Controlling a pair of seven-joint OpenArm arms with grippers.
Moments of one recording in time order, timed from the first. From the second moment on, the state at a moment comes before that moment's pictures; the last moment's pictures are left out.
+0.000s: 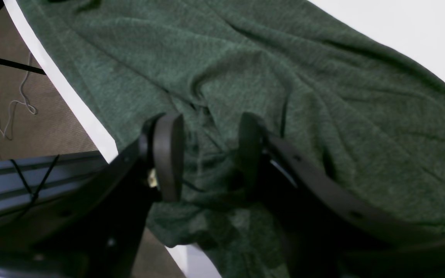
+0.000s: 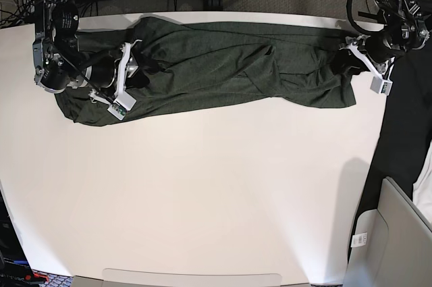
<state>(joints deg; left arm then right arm) 11.4 -17.9 -33.0 85.2 -41.8 -40.3 63.8 -3.1 22.6 1.4 103.0 52.3 38.7 -76.8</state>
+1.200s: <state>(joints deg) 6.2 3.9 -31.1 106.1 -52.8 -40.0 76.2 -2.2 25.4 7.9 102.9 48.0 38.7 -76.8</state>
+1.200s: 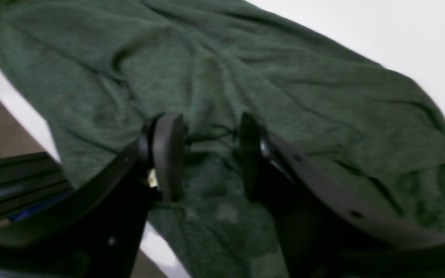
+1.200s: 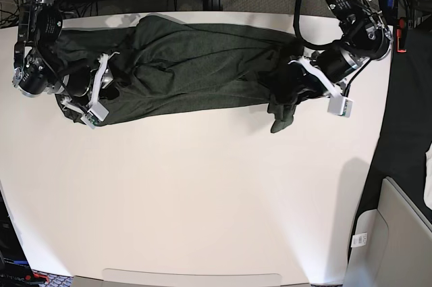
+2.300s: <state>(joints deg) 6.3 9.8 -10.1 98.1 -54.1 -40.0 76.2 -0.6 25.1 11.3 102.8 47.7 38.7 -76.8</state>
